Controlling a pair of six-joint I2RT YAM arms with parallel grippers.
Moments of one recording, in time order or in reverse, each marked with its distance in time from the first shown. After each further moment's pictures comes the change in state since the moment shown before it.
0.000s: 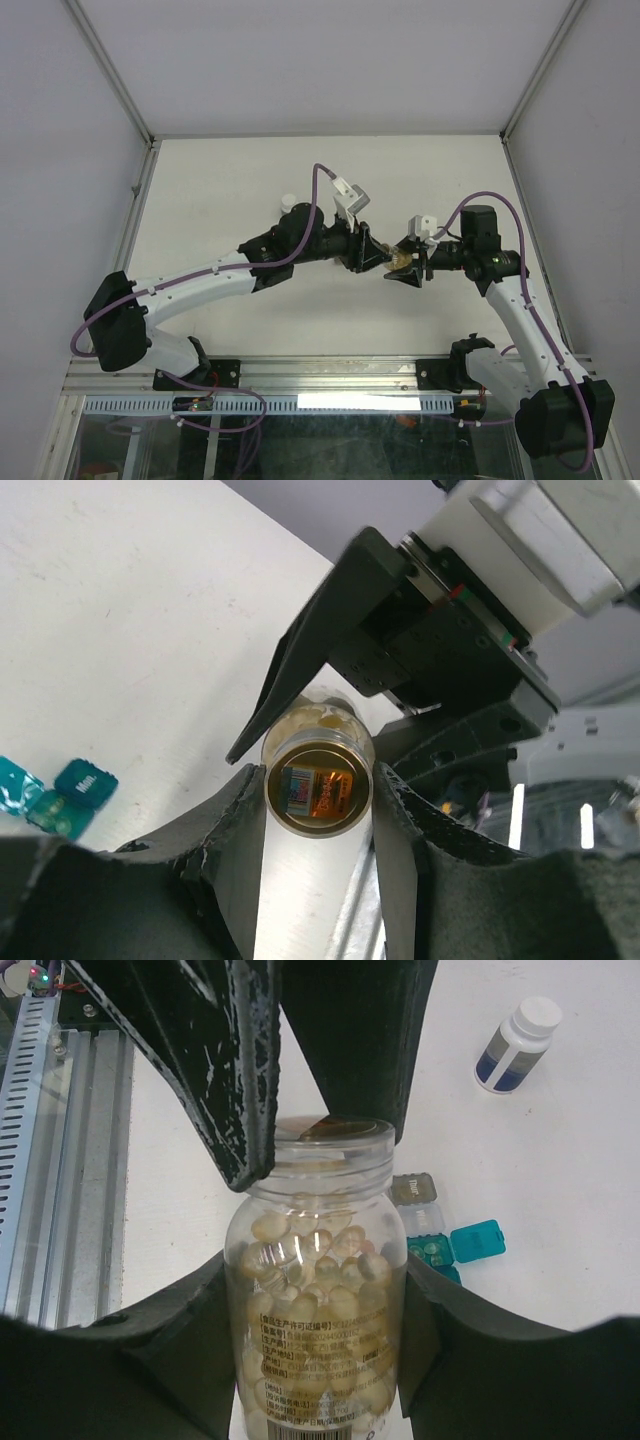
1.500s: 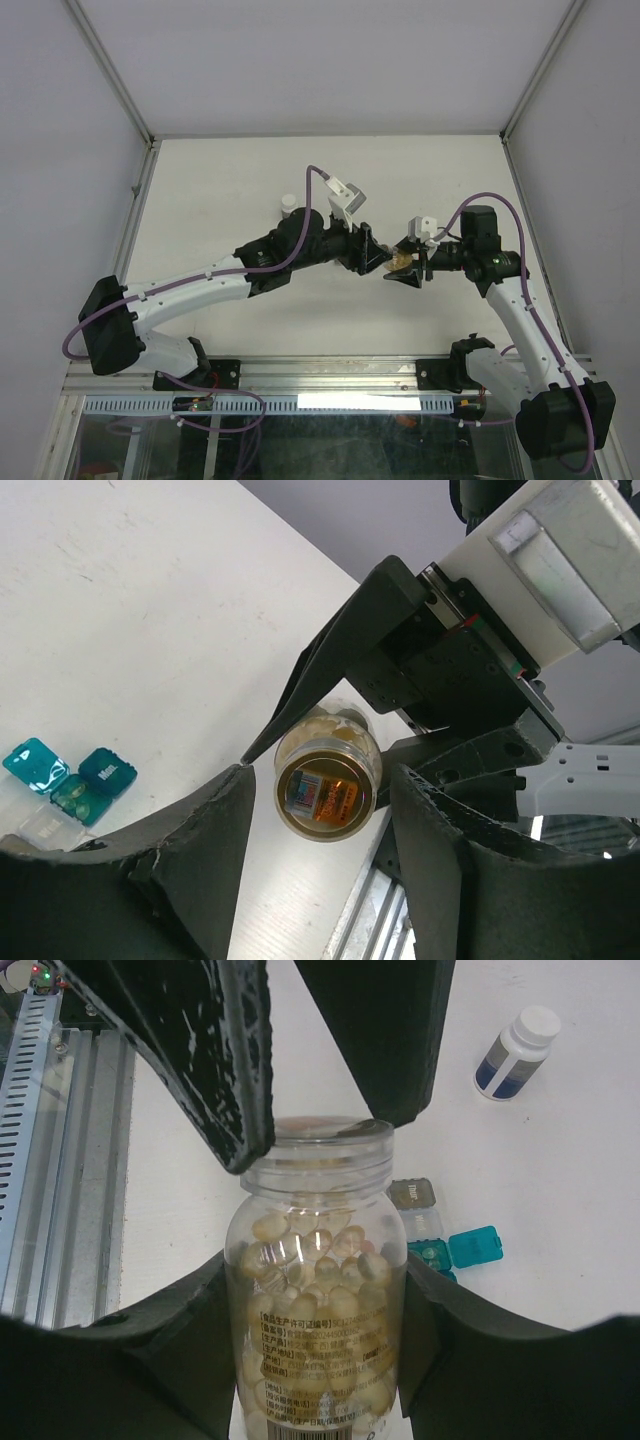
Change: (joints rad) left arm -0.039 -0.050 0.004 -0.047 -0.156 -0.015; right arm 0.000 -0.008 0.000 -0.001 -0.006 -0.012
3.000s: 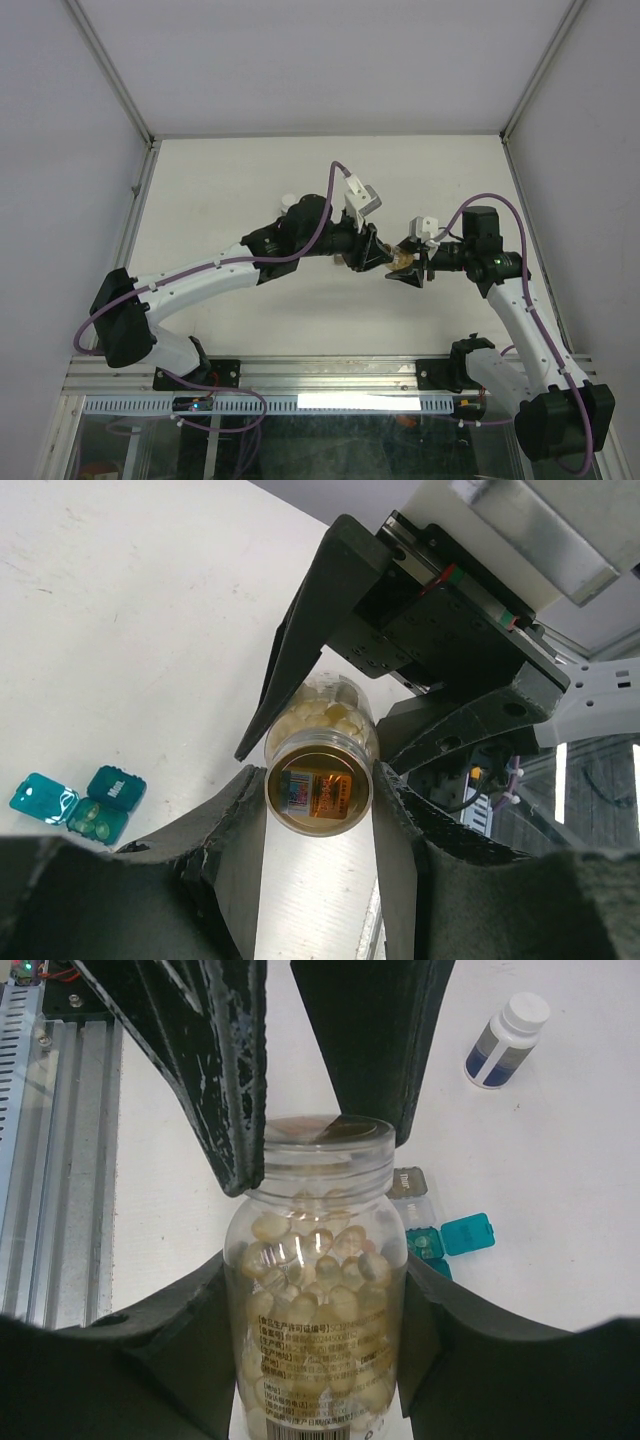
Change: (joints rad) left arm 0.039 0.089 0.107 -0.102 0.213 0.187; right arm -0.009 -0.007 0.000 -0.014 0.018 -0.008
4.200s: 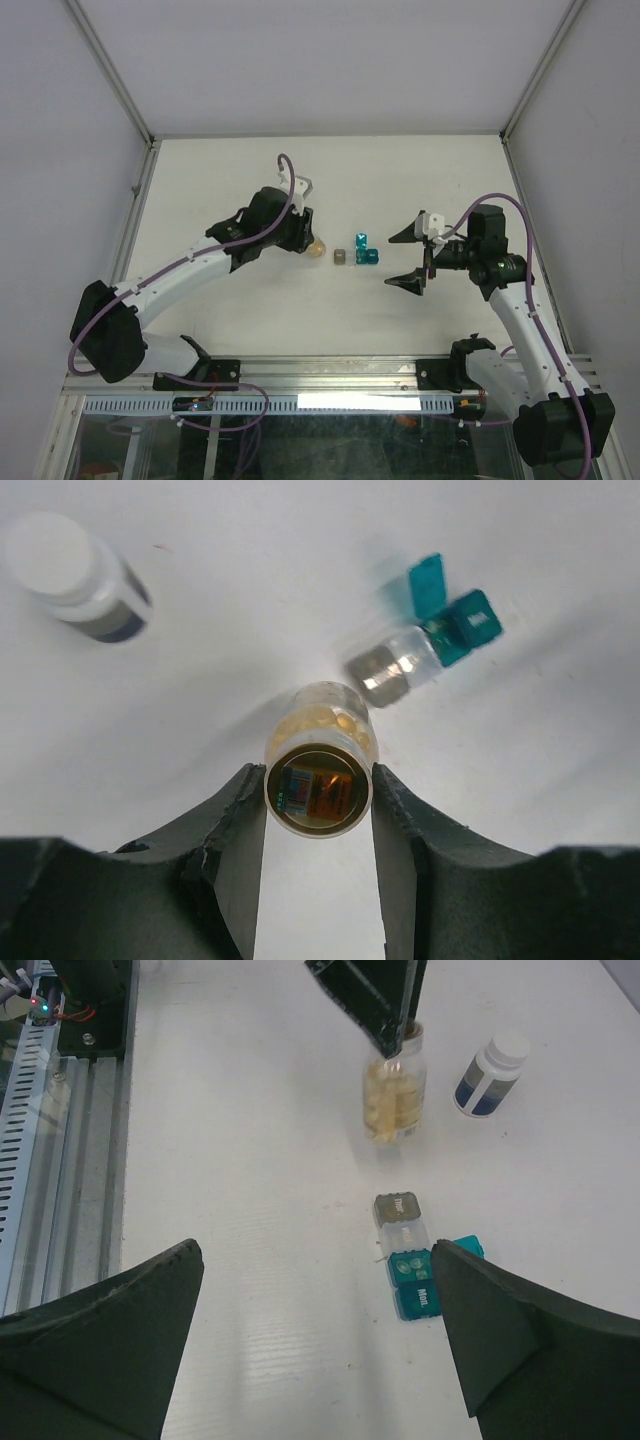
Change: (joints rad) left arm 0.290 -0.117 -0.216 -0.262 -0.269 0.013; right arm -0.024 -0.033 0.000 0.061 -0.050 0.084
